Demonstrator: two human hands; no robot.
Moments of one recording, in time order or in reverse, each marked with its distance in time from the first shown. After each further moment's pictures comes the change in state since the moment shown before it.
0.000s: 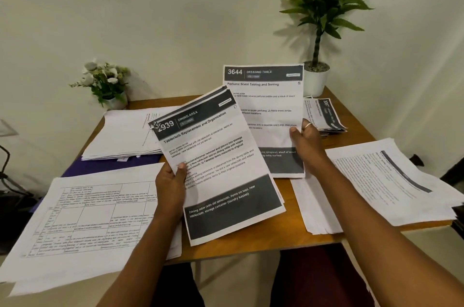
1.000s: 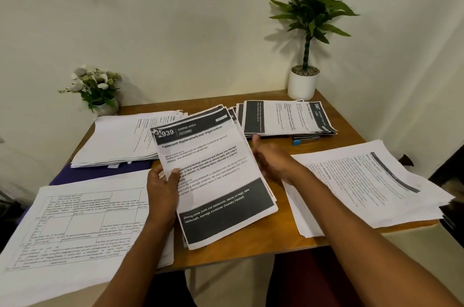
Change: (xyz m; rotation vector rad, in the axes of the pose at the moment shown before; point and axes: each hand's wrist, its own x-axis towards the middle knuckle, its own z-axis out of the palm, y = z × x) left_hand -0.001 0.008 0.003 -0.023 0.037 -0.024; right_hand -0.040 -0.024 0.036 0.004 -0.470 0.234
